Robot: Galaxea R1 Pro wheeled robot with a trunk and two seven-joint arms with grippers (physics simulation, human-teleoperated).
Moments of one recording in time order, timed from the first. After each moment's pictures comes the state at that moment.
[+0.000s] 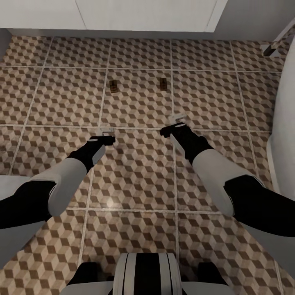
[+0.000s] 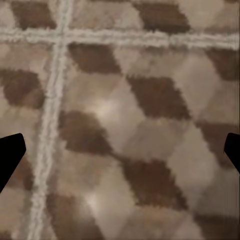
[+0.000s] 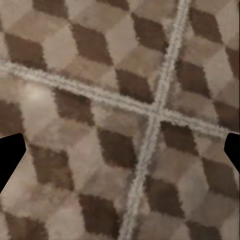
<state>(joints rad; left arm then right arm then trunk) -1.45 -0.05 -0.02 -0.20 0.02 0.13 0.18 -1.49 0.17 0.25 -0.36 0.03 0.40 -0.14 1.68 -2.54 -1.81</state>
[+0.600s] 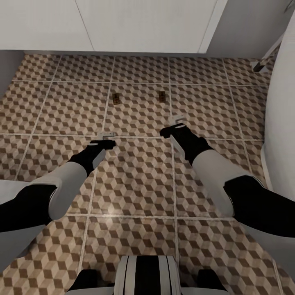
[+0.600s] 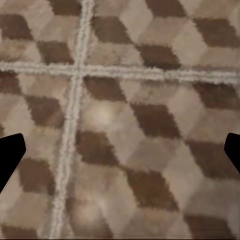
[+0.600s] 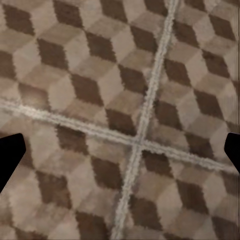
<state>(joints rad) -1.42 -0.05 -0.02 -0.20 0.02 0.13 0.18 -1.49 0.17 0.25 -0.35 0.03 0.39 -0.13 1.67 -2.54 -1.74</state>
